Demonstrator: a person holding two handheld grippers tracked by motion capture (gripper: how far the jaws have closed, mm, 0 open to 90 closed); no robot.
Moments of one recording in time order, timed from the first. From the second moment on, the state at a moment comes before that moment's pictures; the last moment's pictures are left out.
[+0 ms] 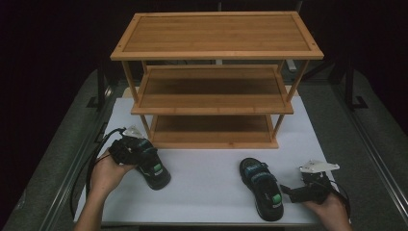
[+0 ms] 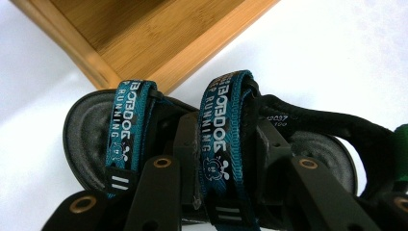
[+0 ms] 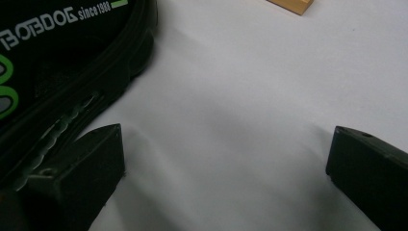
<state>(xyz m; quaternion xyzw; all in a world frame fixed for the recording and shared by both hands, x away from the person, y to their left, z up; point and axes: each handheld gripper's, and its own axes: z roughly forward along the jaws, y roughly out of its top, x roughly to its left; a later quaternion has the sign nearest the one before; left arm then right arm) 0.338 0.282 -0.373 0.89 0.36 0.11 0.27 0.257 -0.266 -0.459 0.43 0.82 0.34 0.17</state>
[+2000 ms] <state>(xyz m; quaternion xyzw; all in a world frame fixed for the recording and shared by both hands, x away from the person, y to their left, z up) 0.343 0.181 -0.351 0.94 0.13 0.02 0.31 0.256 -0.266 -0.460 0.43 0.82 0.34 0.17</state>
